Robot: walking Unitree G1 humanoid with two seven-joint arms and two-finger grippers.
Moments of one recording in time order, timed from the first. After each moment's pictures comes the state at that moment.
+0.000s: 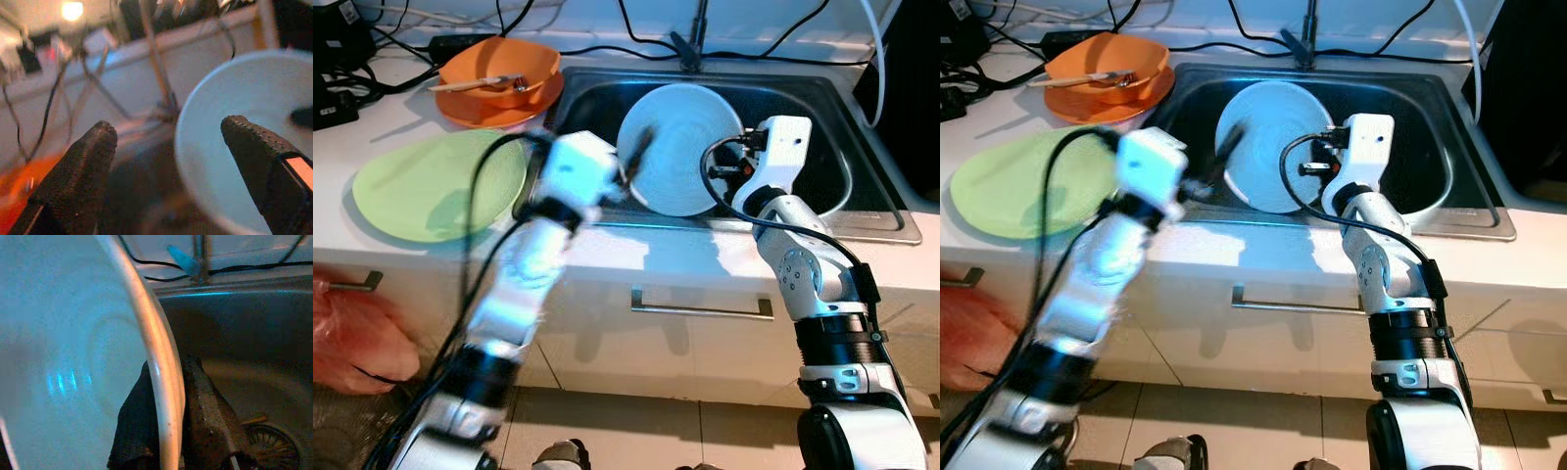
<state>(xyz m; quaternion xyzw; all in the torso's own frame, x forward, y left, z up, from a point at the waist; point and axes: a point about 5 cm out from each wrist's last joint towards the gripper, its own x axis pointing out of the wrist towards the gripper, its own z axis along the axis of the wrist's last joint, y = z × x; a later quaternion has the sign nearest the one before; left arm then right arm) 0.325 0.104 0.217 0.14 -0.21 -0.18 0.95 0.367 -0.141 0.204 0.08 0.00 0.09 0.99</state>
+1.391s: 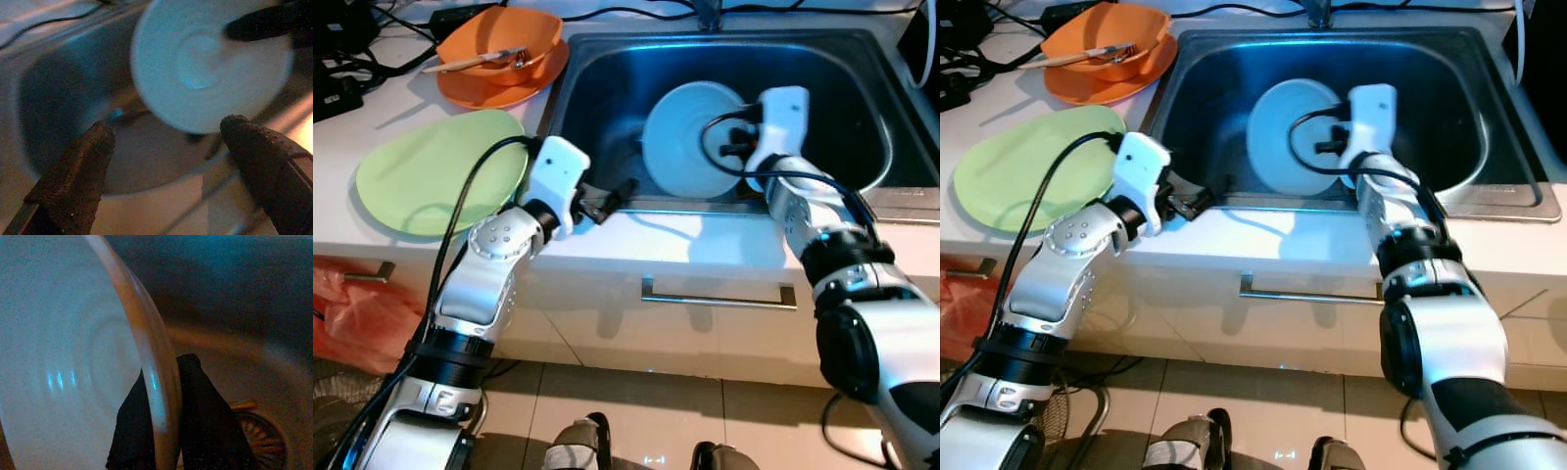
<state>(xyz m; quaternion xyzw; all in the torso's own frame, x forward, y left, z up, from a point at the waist) 0.340 0.117 0.204 0.14 -0.02 -0.31 0.94 0.418 -0.158 0.215 -0.03 0.06 0.09 0.99</state>
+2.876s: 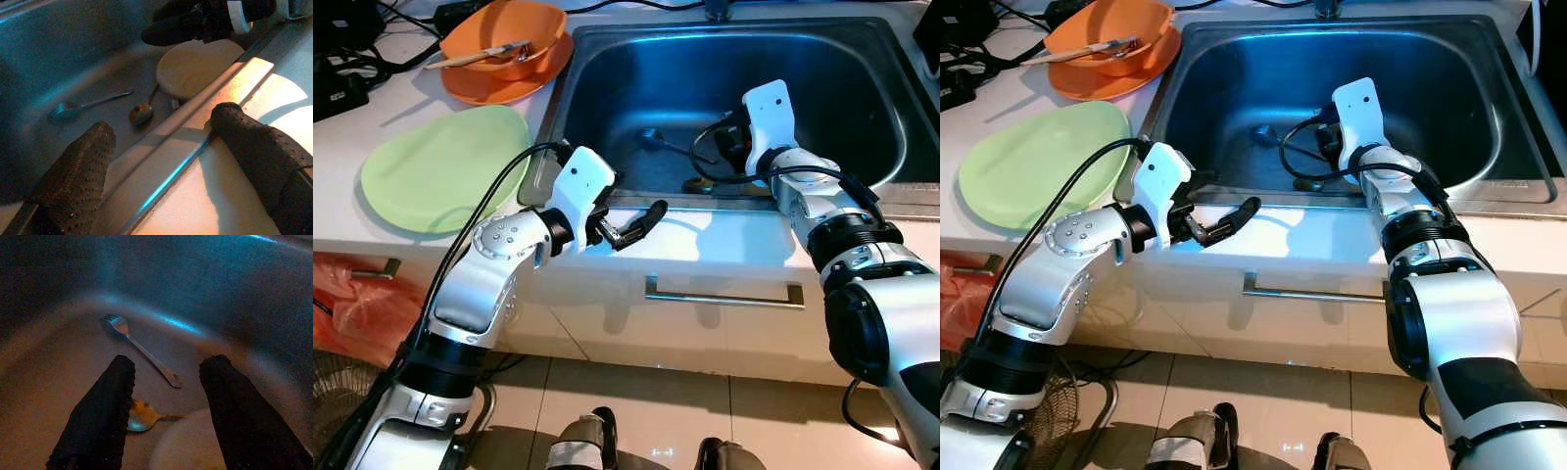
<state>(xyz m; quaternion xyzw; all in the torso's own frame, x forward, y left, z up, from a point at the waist) 0.322 0.104 0.207 0.13 0.01 -0.41 0.90 0.421 -0.162 0.220 -0.14 0.06 0.11 0.98</state>
